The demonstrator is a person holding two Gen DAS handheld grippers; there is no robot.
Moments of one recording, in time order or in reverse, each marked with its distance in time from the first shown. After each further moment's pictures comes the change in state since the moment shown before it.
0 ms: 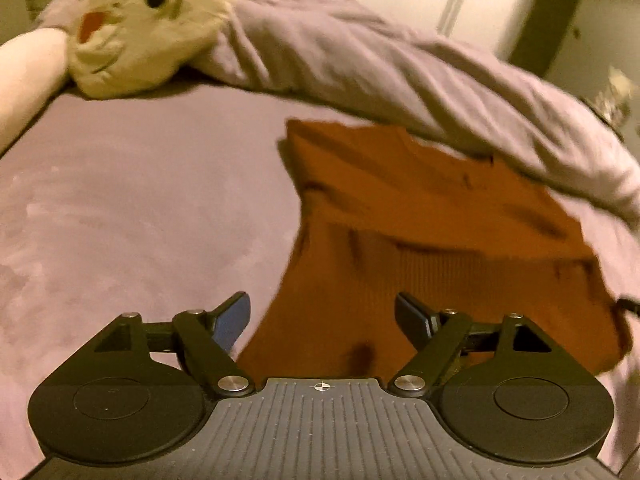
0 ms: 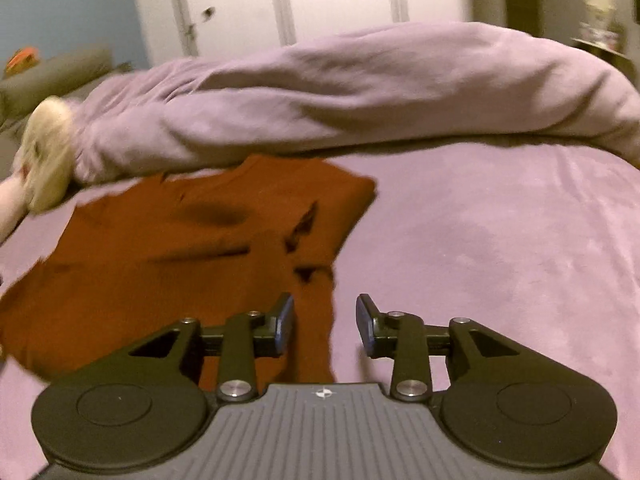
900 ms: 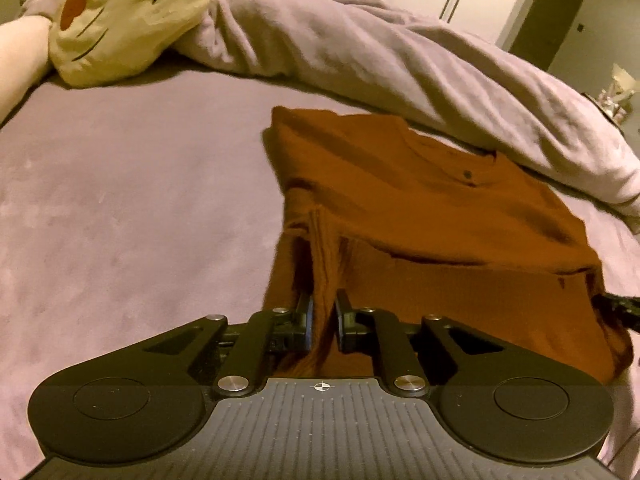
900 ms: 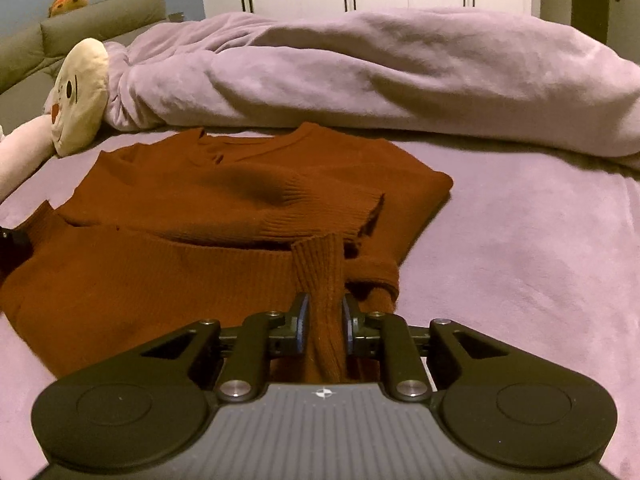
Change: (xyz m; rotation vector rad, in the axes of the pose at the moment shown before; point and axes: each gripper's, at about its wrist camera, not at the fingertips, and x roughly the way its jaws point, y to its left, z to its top) left arm 0.021 -0.007 0.014 -0.035 0.032 -0.017; right arm 0.048 0.032 0.017 -0.149 0.090 0.089
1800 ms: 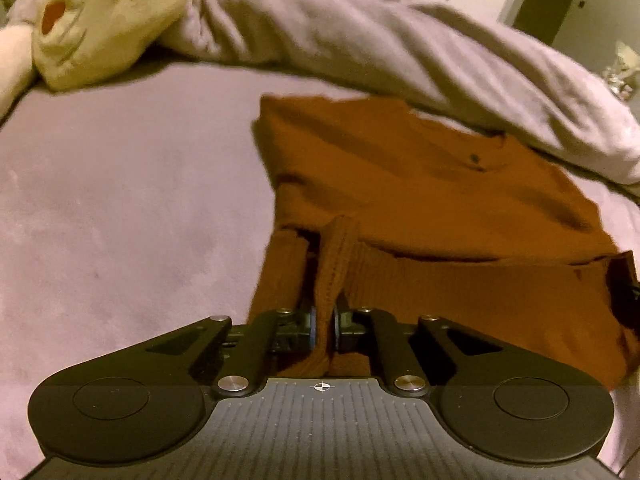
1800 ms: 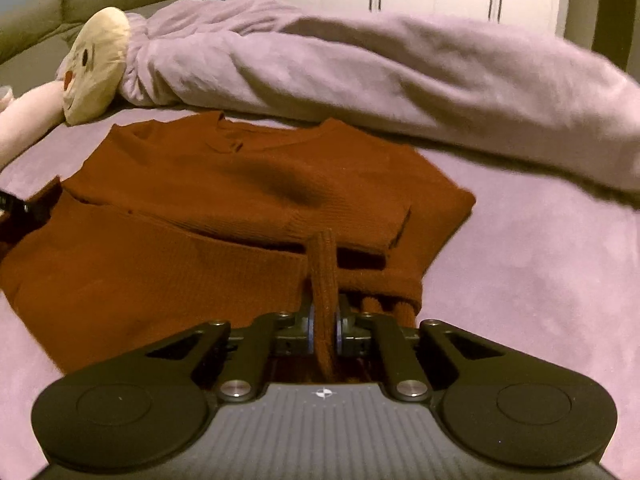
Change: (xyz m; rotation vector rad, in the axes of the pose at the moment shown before) left arm 0.015 -0.012 0.006 0.058 0.032 0.023; right arm -0.002 0.024 0.008 -0.118 0.016 -0.021
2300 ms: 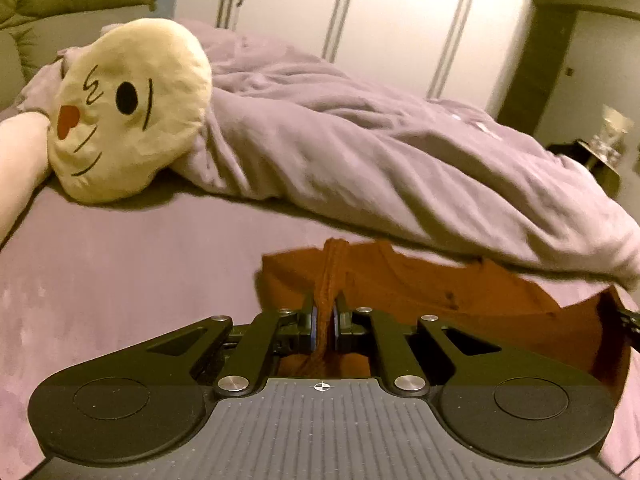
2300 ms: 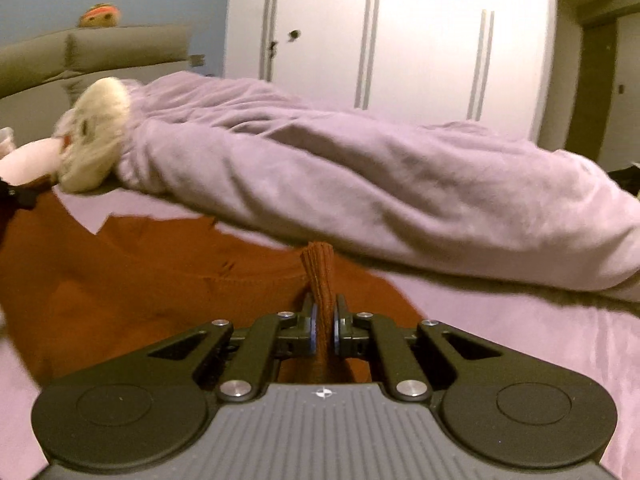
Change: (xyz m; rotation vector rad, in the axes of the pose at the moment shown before) left arm -0.043 -0.004 0.076 -0.037 -0.244 0.018; right arm -0.034 0.001 0.067 -0.021 -0.228 -0.084
